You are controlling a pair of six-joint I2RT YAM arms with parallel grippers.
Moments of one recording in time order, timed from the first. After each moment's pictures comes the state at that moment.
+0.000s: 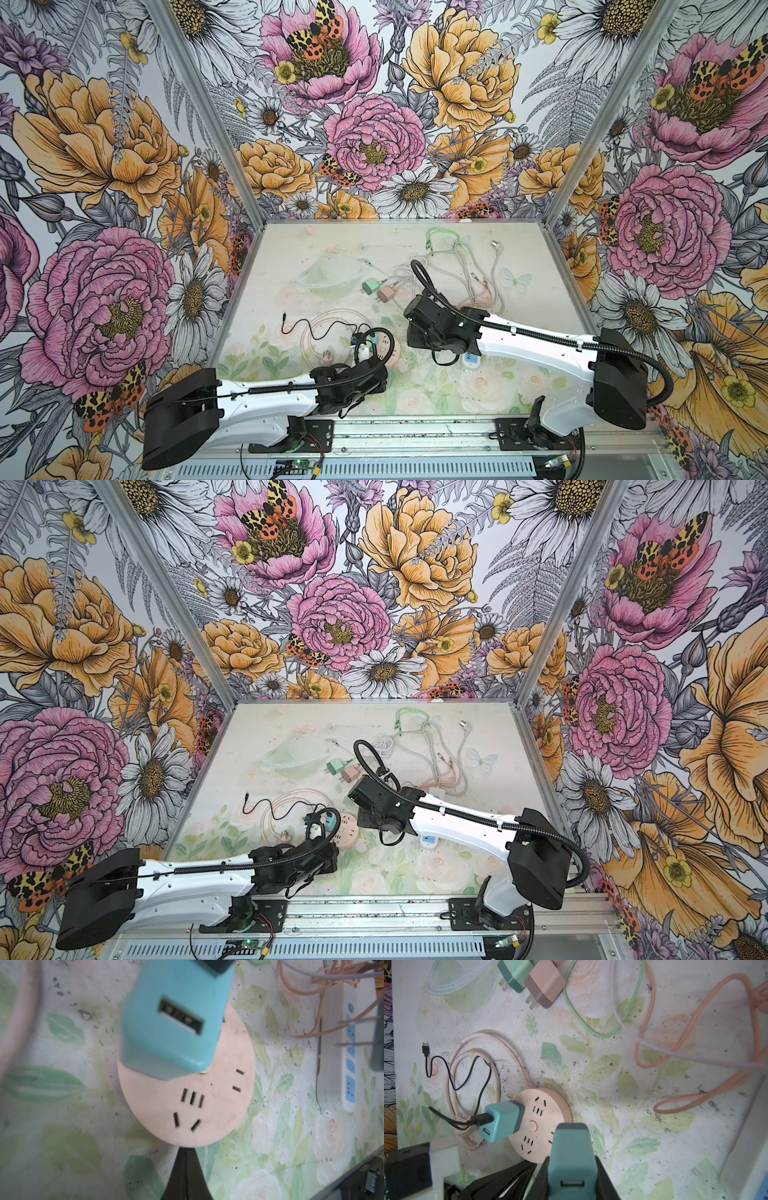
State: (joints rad) left arm -1.16 1.10 0.33 -0.16 -0.33 -1.17; right arm 1.01 1.50 1.08 -0.65 0.14 1.01
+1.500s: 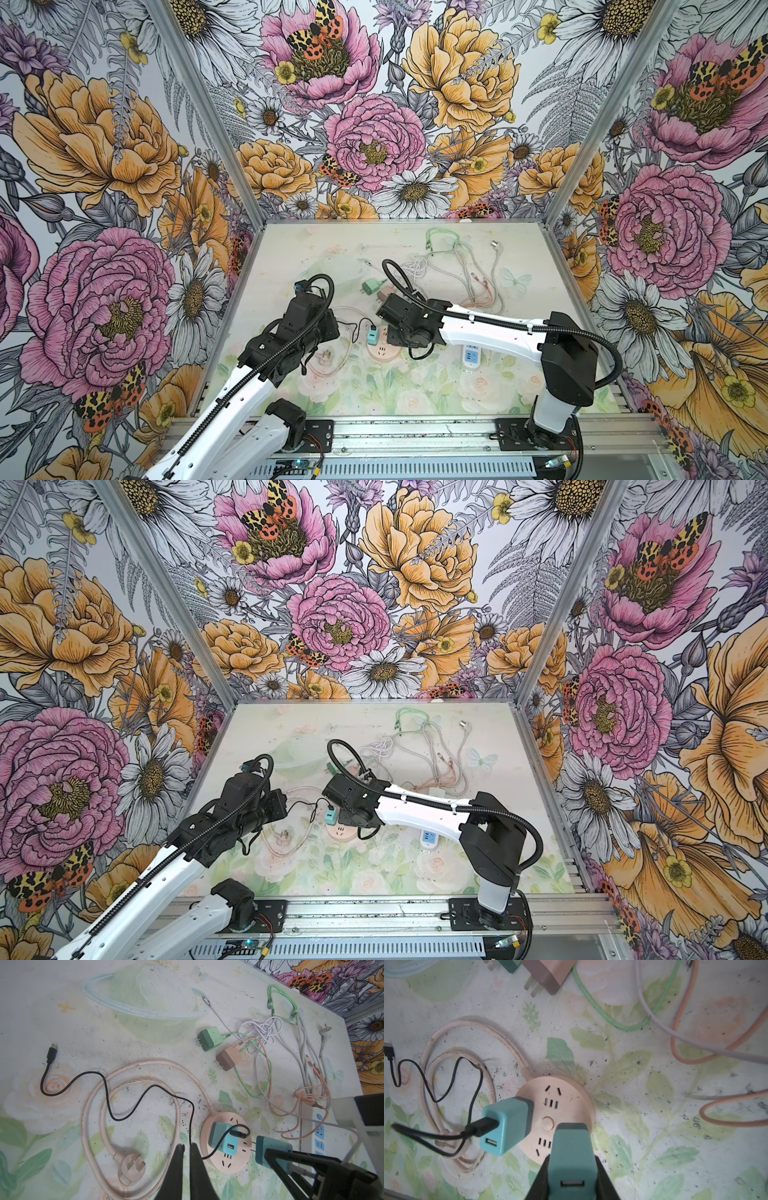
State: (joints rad) left arm -0.46 0.77 0.74 -0.75 -0.15 -0.64; right arm 1.05 1.77 1.32 -0.76 0.15 1.09
